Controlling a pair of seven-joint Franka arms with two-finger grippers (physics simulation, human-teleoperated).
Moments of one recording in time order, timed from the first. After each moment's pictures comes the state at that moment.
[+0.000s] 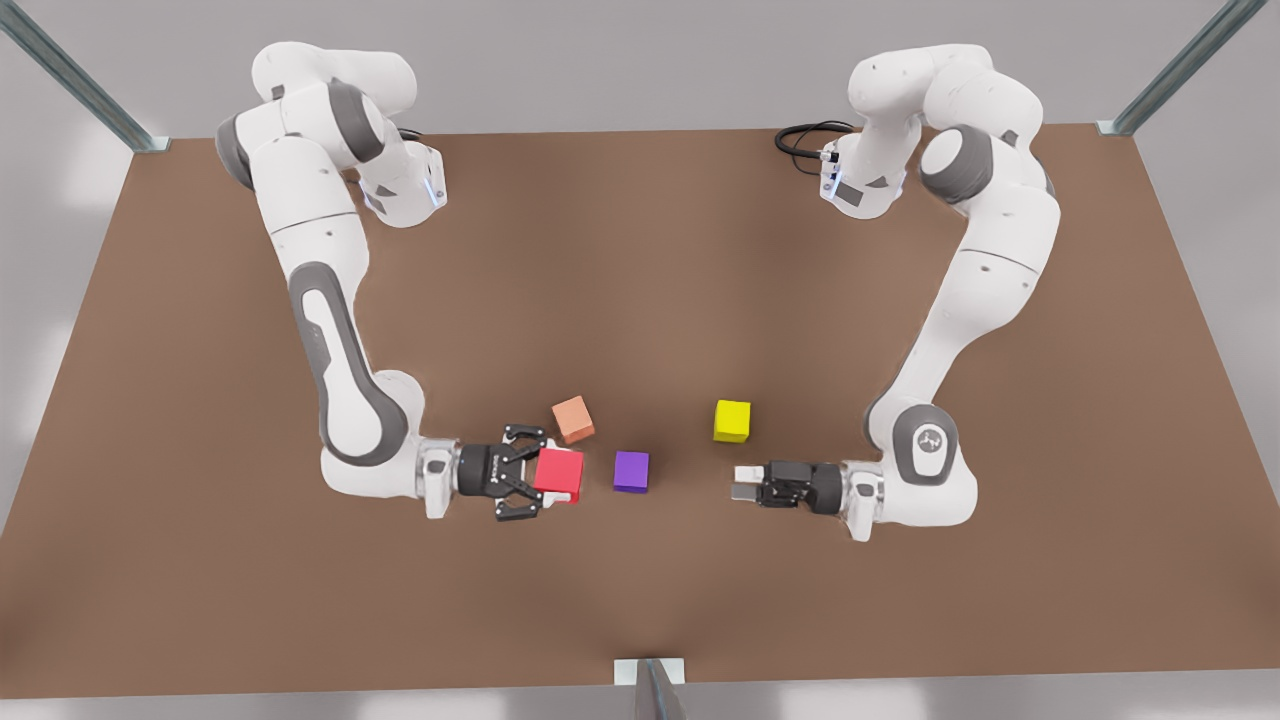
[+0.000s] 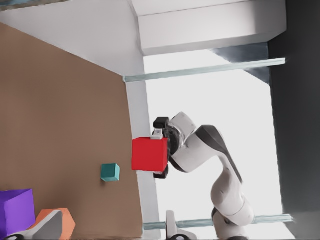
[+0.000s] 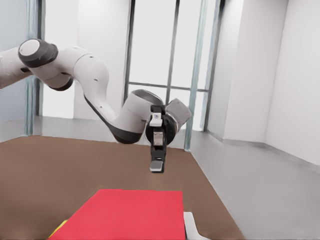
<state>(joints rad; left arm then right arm) 0.20 1.01 -0.60 -1.12 -0.99 1.88 0.54 0.16 0.74 0.10 -1.41 1.50 1.94 -2.23</state>
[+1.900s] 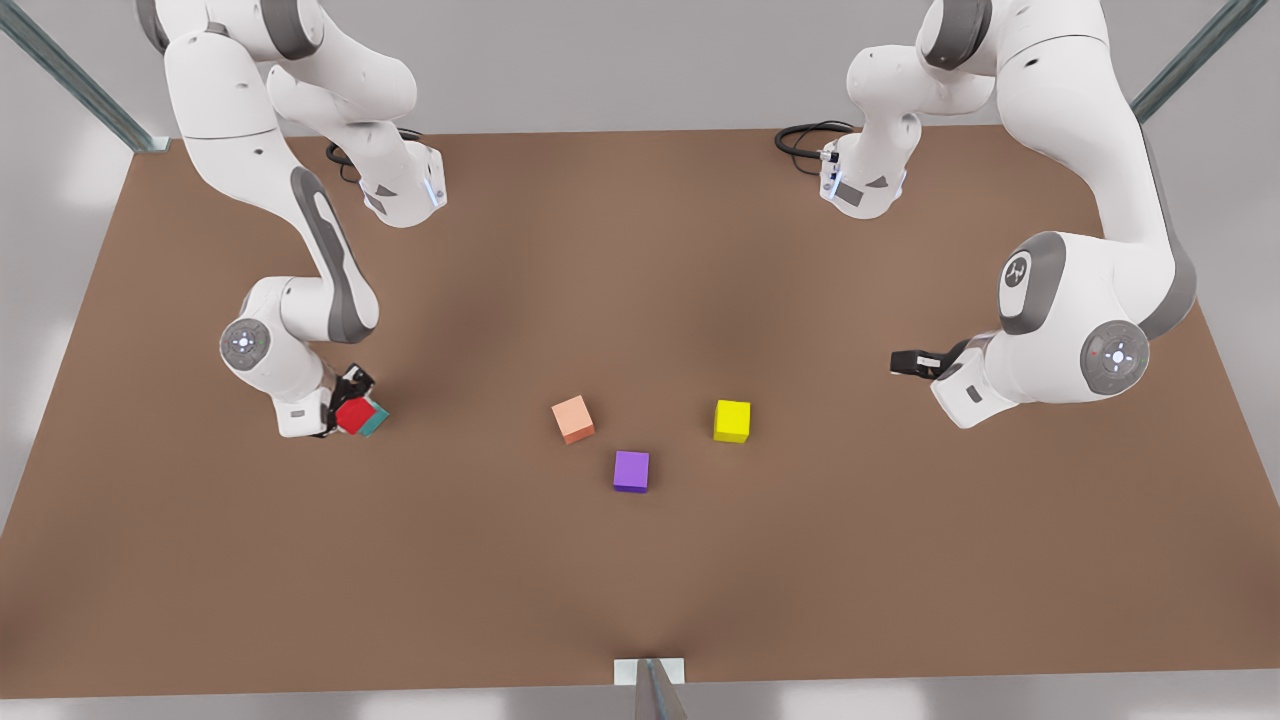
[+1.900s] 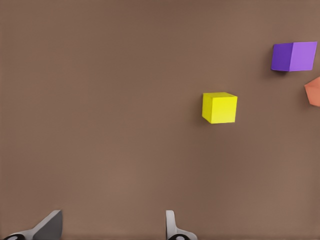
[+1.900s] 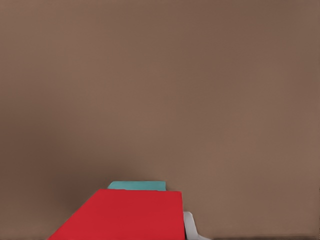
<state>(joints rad) -0.13 0.36 -0.01 -1.35 -0.14 1.40 0.03 0.03 0.26 -0.04 -2.25 0.05 2.50 -0.95</state>
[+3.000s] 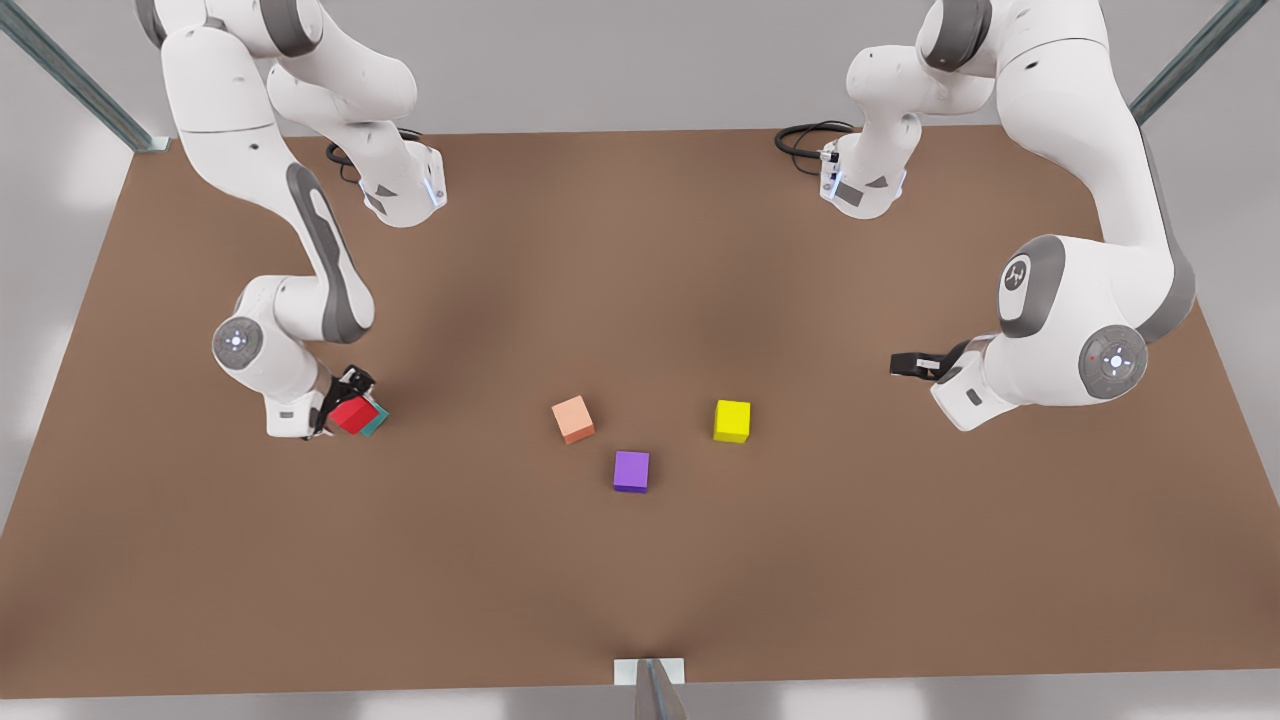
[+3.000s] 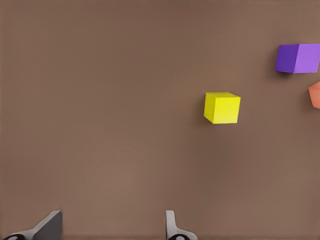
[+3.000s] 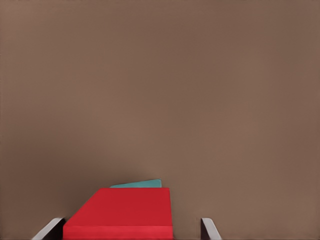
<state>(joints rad) -0.12 0.37 0.00 -1.35 -0.14 1.40 0.00 0.03 0.24 -0.04 -2.22 0.06 2.46 -0.83</state>
